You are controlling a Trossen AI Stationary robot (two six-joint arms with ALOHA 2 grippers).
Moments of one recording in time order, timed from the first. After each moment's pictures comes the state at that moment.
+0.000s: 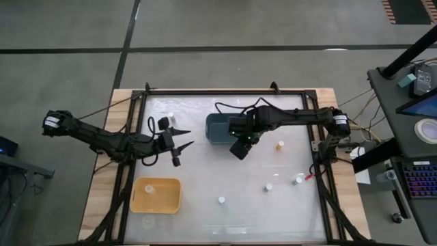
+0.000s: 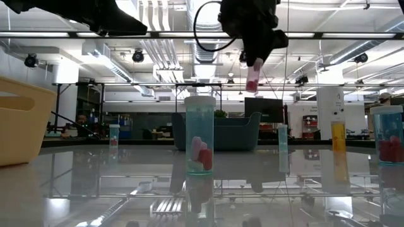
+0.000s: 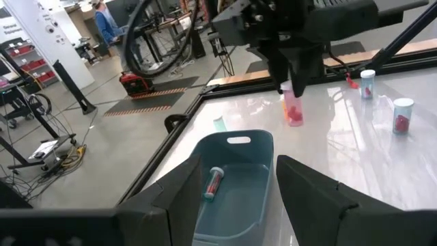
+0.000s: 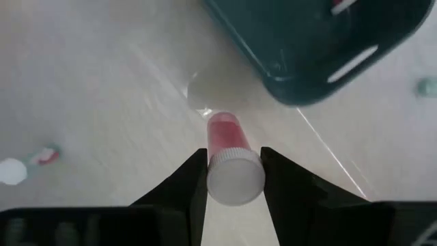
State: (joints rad) left arm -0.26 0.88 0.53 0.17 -0.64 0.17; right arm -0.04 1.83 1.75 -1.31 0.00 0.63
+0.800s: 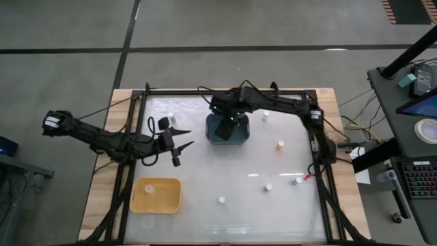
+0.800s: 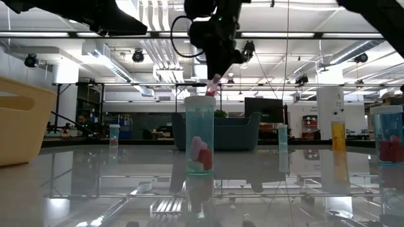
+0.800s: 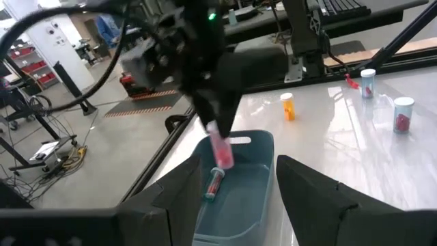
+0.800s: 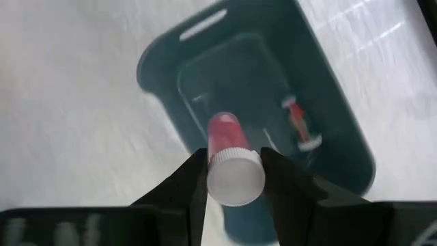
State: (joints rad) left arm -0.26 0.88 0.53 0.17 -0.64 0.17; right arm -0.22 2.12 2.14 -1.31 0.00 0.26
